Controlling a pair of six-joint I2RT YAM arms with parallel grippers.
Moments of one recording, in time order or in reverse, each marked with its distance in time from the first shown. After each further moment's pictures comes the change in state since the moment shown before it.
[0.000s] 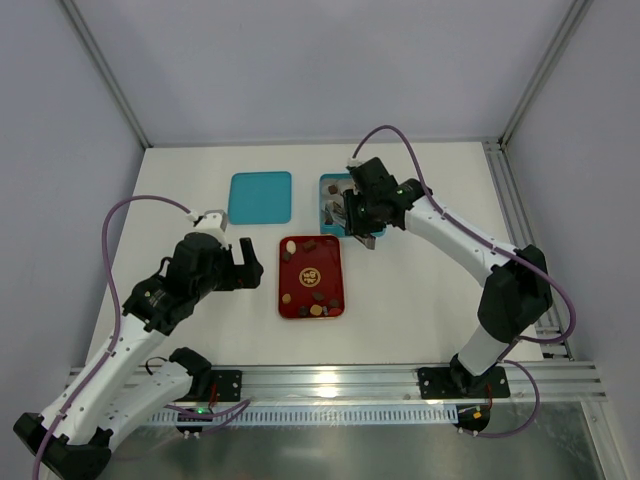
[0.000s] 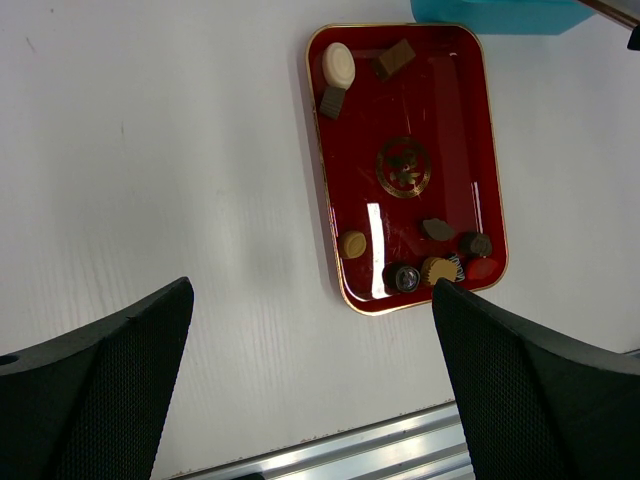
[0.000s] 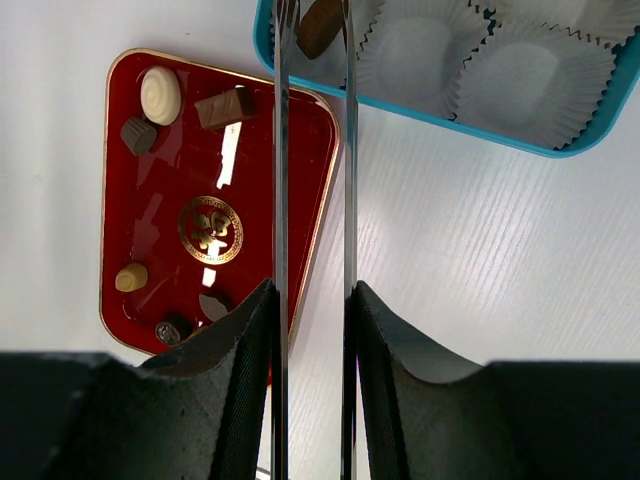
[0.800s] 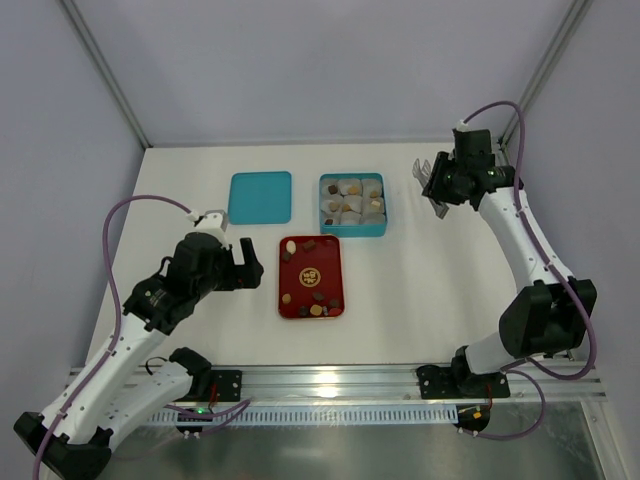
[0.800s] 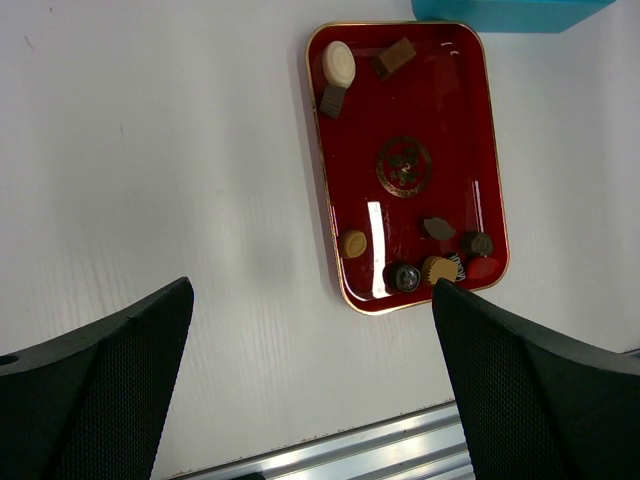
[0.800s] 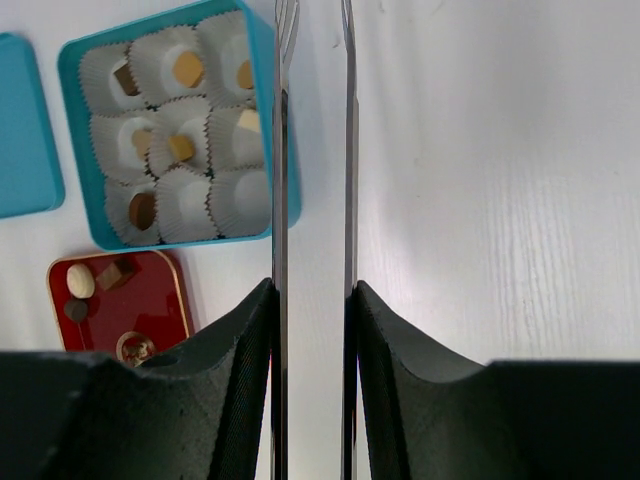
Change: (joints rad) left arm 0.000 0.004 0.000 0.000 0.002 0.001; right arm -0.470 -0.171 -0.007 0.004 -0.051 -0.031
